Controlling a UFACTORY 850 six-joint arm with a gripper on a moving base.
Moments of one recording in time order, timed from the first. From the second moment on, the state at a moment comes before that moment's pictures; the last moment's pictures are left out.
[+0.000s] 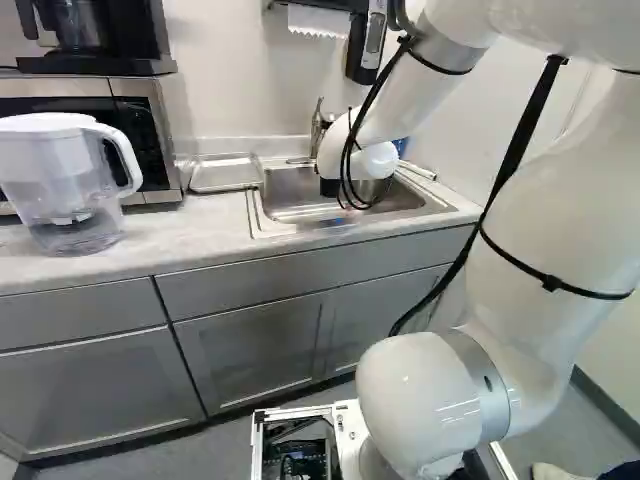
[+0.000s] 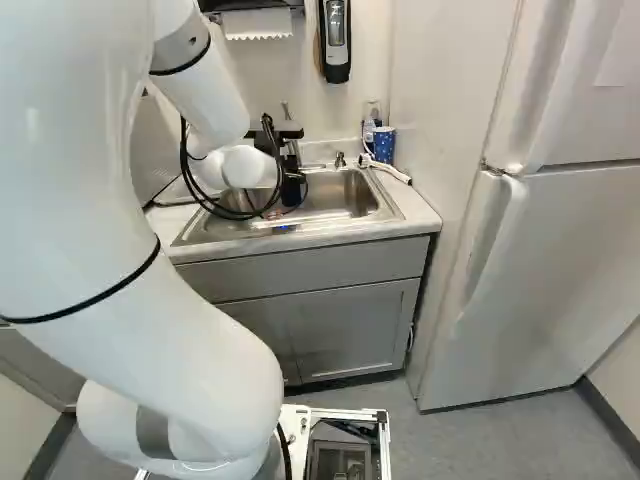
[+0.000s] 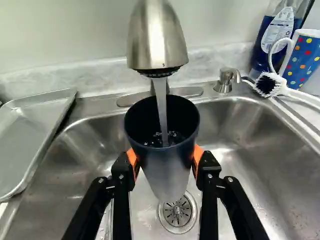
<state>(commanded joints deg) 2.9 -0.1 -38.5 -1.2 26.9 4.3</state>
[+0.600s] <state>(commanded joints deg) 2.9 -0.1 -38.5 -1.2 26.9 4.3</state>
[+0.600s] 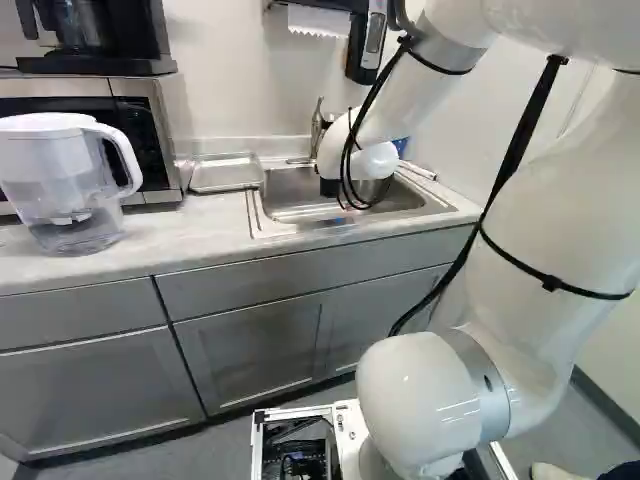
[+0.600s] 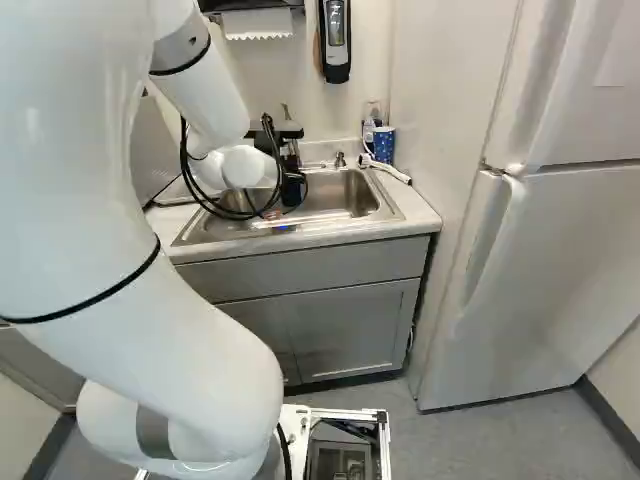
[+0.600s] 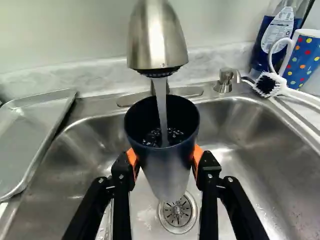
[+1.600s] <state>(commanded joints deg) 2.9 -0.1 -38.5 -1.2 26.9 4.3</state>
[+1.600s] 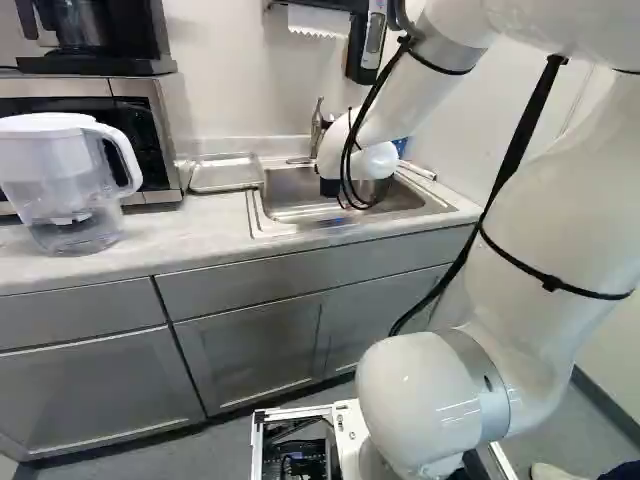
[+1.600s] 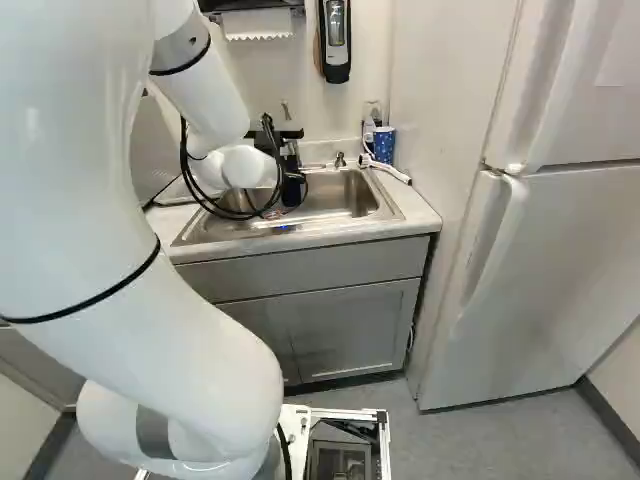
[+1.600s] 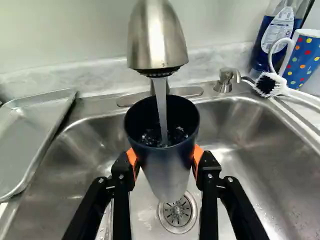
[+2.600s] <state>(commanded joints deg) 2.9 -0.1 -38.5 -1.2 26.9 4.3</state>
